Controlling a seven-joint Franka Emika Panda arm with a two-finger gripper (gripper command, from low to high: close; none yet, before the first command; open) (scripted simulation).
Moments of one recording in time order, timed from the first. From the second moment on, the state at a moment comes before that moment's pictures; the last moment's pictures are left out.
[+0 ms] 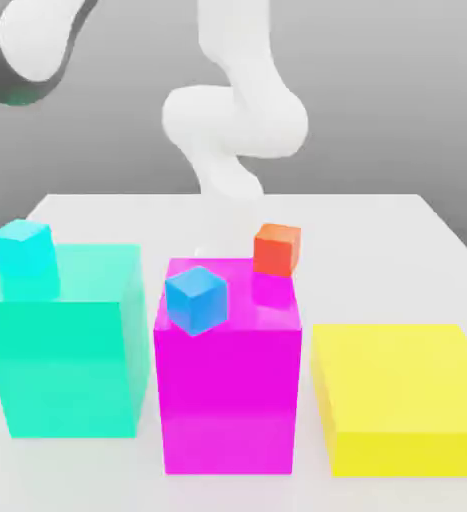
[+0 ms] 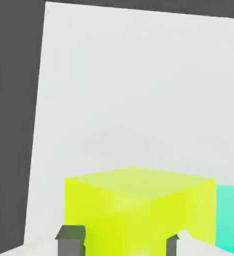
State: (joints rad) arm -0.40 -0.12 -0.25 -2.26 -0.03 2.15 1.65
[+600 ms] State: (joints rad) arm -0.48 -0.43 -0.24 -2.56 -0.11 2.13 1.74
